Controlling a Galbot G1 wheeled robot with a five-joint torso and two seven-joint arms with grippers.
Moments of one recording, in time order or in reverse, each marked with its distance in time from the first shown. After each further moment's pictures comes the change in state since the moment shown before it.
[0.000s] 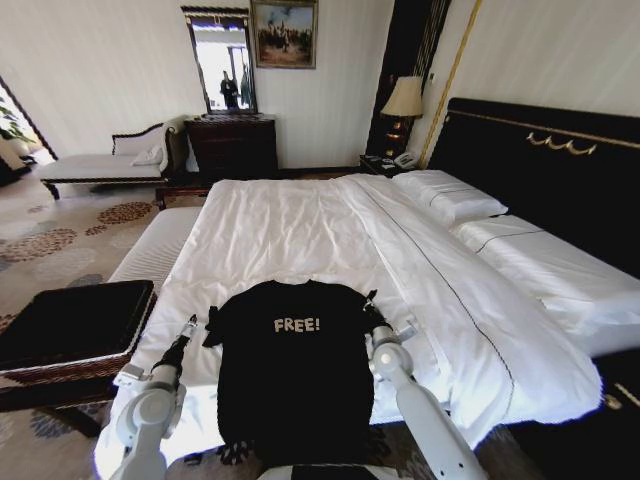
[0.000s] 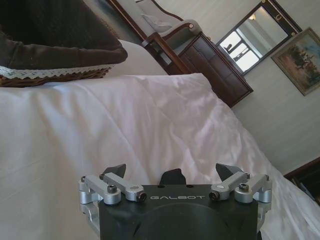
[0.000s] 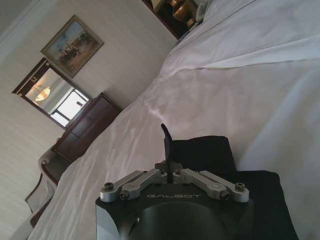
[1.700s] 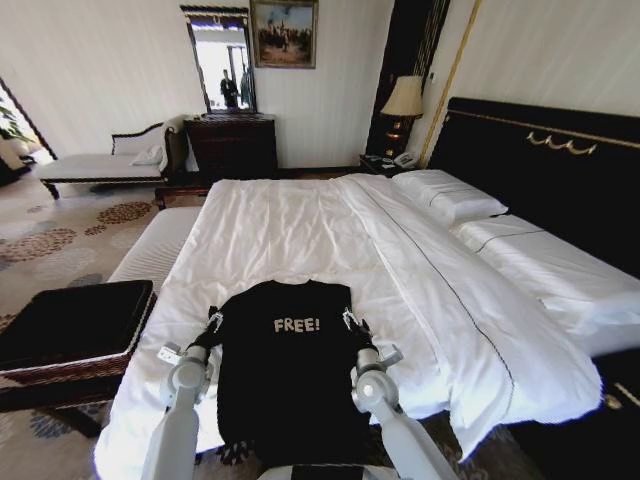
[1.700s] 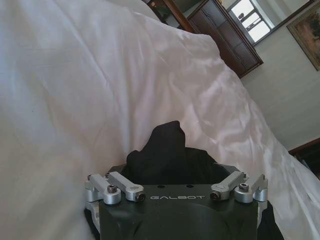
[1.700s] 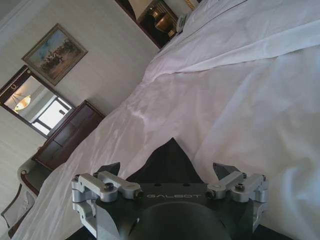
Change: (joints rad) left arm -0.221 -0.029 0.113 0.268 0.042 0.026 -0.018; right arm -0.176 0.053 0.020 0.095 -0.112 0.078 0.049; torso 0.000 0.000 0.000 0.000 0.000
